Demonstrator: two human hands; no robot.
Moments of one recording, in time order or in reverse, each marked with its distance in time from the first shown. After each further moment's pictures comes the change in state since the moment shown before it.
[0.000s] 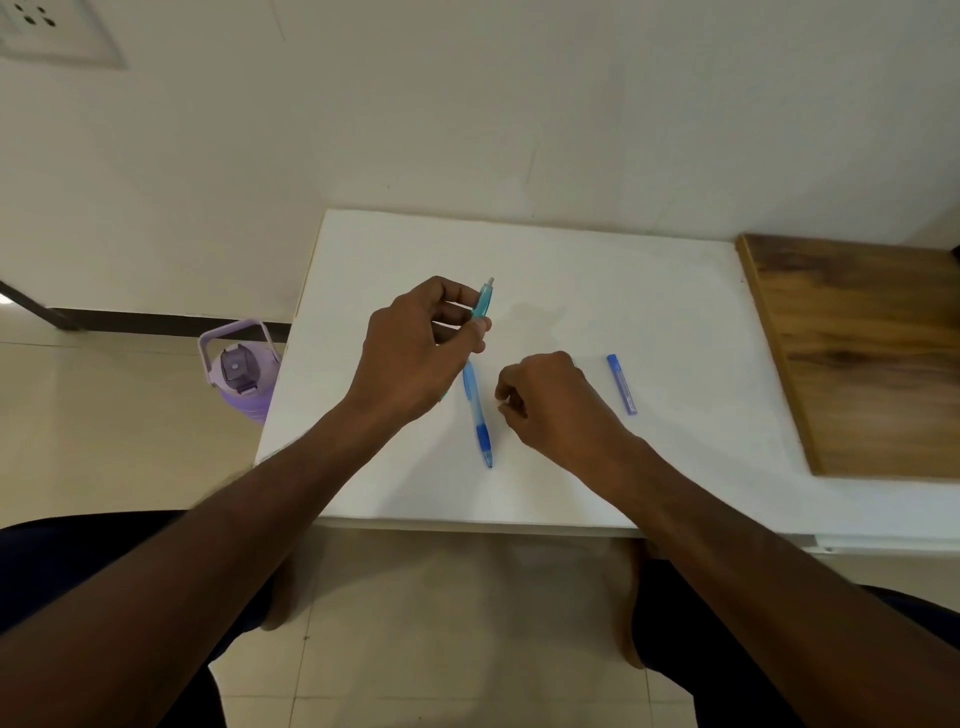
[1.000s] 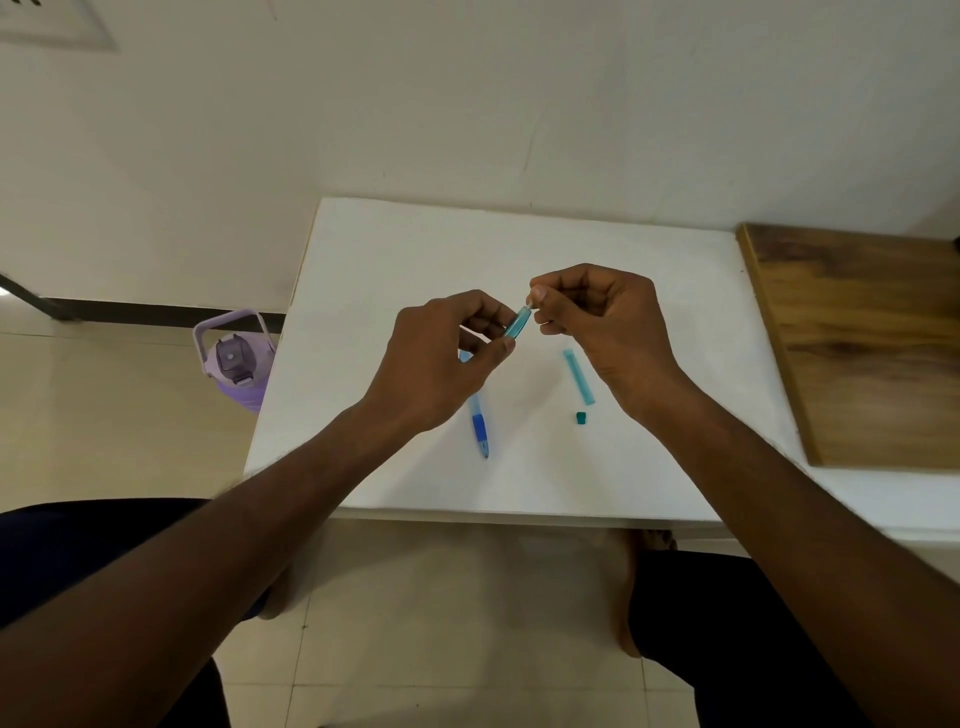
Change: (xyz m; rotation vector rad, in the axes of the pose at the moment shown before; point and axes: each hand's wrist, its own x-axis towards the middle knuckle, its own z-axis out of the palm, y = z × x) left_hand -0.007 -0.004 0.015 0.170 -0.092 0.193; right_hand -0.005 0.029 -0.054 1.037 0.399 -0.017
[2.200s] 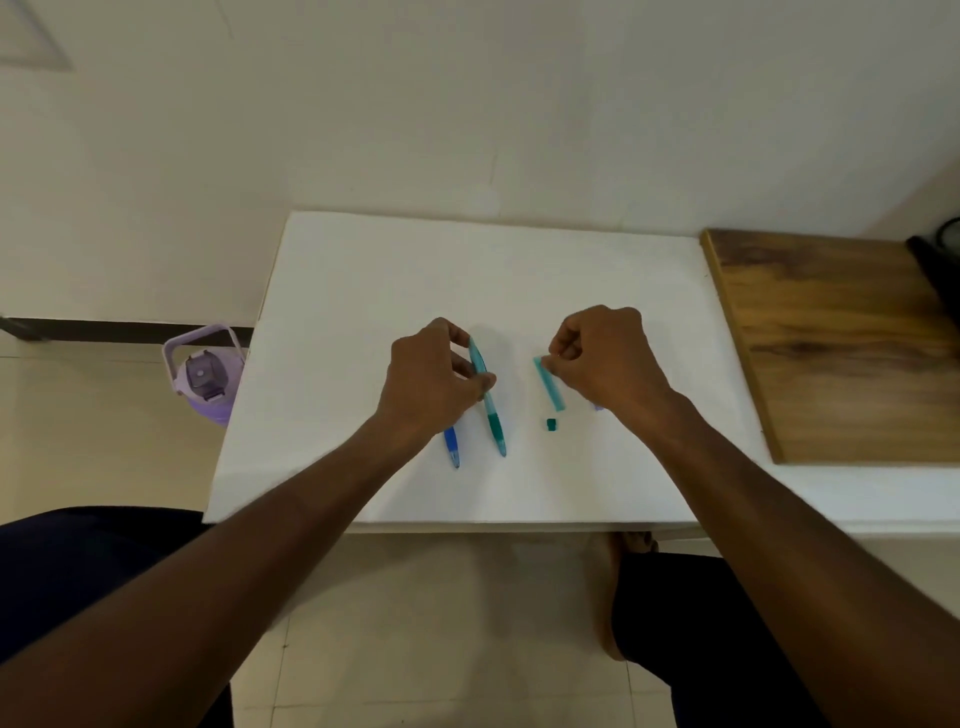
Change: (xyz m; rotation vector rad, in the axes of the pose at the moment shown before) left_hand 0.017 -0.007 0.043 0.049 -0.045 -0.354; right_hand 0.012 0.034 -0.038 -0.898 -0.053 0.095
